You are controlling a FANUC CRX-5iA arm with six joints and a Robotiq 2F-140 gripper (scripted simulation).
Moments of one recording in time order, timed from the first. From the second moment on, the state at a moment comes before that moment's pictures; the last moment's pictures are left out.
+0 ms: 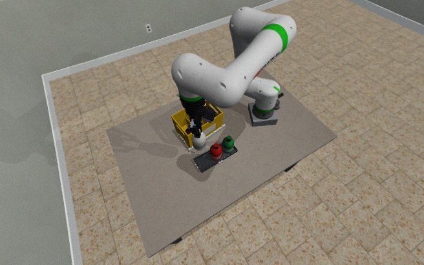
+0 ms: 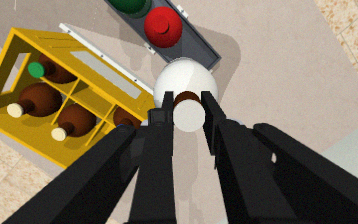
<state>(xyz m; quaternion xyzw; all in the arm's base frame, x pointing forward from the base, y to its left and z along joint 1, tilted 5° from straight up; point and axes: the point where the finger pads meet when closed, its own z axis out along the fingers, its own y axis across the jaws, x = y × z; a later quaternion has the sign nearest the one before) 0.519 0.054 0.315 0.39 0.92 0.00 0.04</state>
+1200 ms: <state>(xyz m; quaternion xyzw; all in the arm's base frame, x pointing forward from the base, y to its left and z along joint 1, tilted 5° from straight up) 0.516 -0.008 0.318 0.39 0.92 0.00 0.04</state>
